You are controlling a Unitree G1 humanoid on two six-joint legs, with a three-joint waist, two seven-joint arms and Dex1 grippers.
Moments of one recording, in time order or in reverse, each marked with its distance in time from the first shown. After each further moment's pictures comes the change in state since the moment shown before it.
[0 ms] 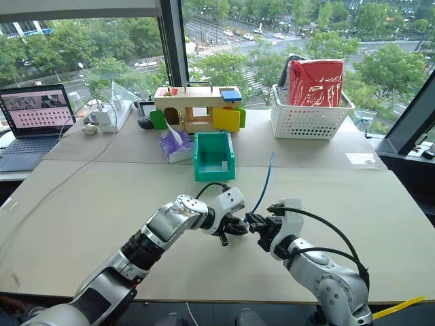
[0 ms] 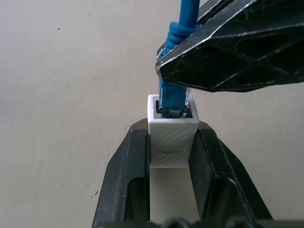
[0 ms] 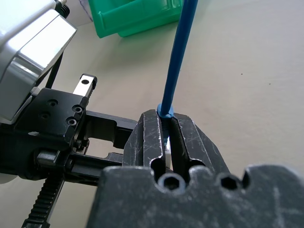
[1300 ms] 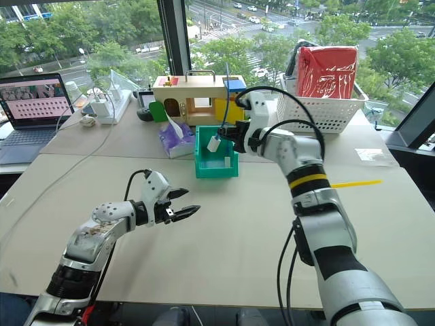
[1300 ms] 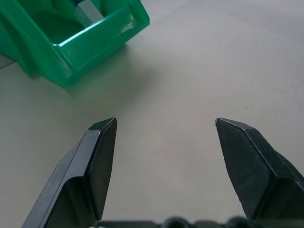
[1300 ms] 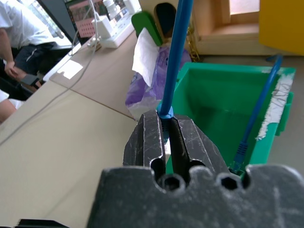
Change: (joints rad) left arm 0.405 0.296 0.452 -0.324 -0.112 -0.346 0.061; right arm -1.212 0.068 0.138 1.338 -0.367 -0.222 0.552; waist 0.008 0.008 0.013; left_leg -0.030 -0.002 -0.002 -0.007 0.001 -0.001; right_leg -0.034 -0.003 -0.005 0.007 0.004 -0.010
